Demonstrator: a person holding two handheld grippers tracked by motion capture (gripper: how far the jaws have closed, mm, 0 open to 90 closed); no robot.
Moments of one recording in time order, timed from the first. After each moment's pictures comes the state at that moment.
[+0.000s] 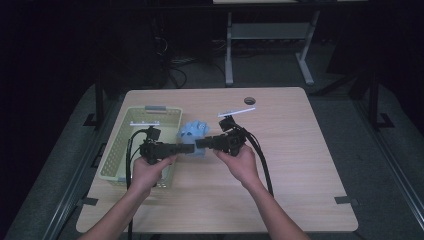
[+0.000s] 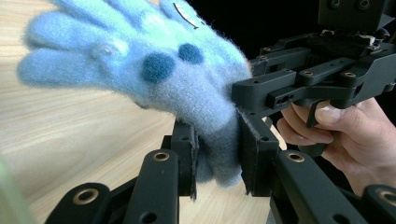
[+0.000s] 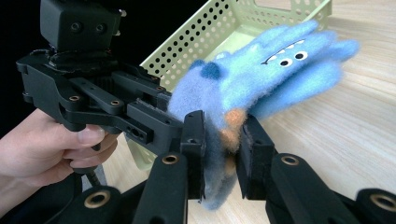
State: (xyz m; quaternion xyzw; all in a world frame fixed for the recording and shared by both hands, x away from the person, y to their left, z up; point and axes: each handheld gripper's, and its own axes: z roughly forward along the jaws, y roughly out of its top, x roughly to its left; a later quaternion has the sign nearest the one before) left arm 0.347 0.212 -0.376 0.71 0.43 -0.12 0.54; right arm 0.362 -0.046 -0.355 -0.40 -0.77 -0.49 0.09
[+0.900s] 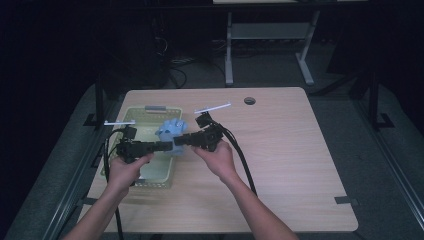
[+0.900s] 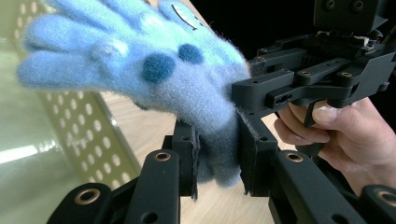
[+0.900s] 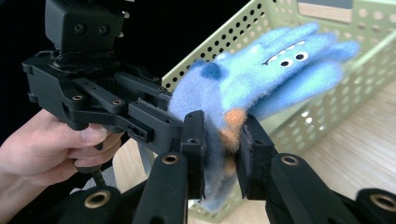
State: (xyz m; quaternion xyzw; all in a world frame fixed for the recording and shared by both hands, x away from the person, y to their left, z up) left arm 0.345 0.272 -0.368 0.70 0.45 -0.10 0.54; right arm 0.377 0.011 -0.355 -0.37 -0.77 -0.51 0.11
